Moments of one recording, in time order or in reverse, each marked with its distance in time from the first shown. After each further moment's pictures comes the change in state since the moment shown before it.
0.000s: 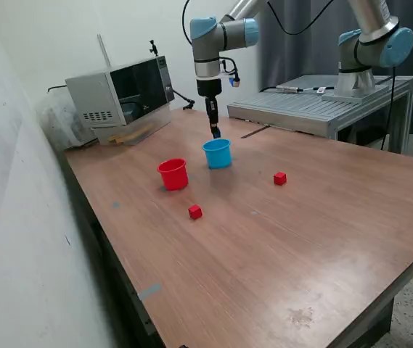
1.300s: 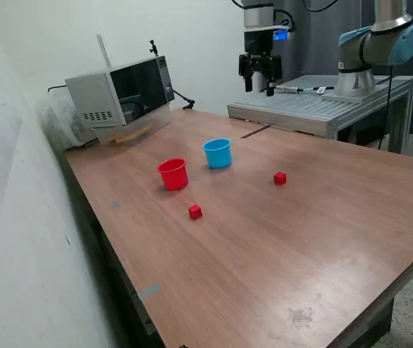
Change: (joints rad) arm 0.222 -0.319 0.151 0.139 0.055 -0.271
